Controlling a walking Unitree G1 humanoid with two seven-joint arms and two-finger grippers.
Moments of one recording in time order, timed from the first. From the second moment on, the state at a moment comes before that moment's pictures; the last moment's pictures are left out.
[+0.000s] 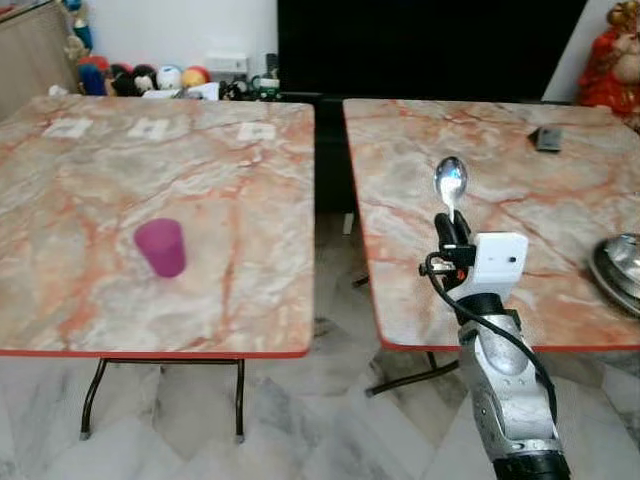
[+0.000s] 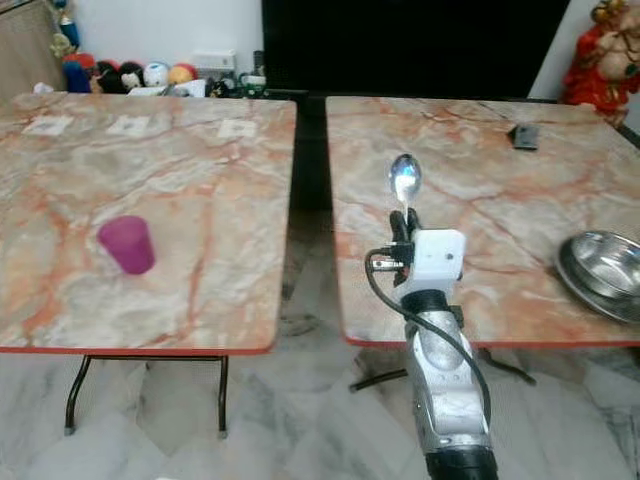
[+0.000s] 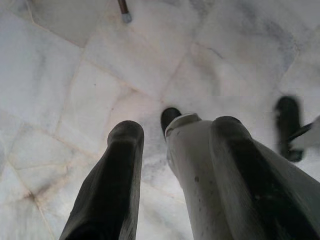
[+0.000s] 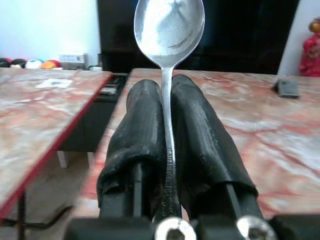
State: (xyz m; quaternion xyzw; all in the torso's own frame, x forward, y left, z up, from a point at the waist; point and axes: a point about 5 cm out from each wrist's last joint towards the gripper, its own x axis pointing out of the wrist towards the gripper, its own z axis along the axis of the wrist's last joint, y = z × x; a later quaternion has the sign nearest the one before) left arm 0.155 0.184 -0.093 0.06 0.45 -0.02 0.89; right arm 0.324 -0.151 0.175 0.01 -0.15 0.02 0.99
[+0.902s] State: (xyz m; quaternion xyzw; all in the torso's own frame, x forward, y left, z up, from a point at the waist) left arm 0.155 0.186 -0.093 0.05 0.45 -0.02 0.89; right arm 0.325 -0.156 0.175 0.01 -0.15 0.01 0.99
